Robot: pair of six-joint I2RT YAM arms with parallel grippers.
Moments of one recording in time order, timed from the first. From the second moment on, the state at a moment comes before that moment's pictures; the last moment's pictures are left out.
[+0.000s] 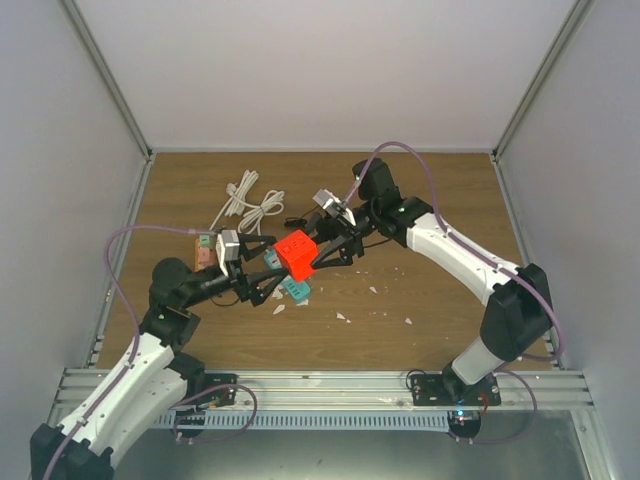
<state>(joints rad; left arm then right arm) -0.38 0.66 0.44 0.36 0.77 -0.39 0.62 1.60 1.34 -0.34 -1.50 -0.30</state>
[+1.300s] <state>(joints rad) -0.52 0.61 0.41 0.25 0.43 -0.26 0.65 1.38 1.19 -0.10 -0.75 0.06</state>
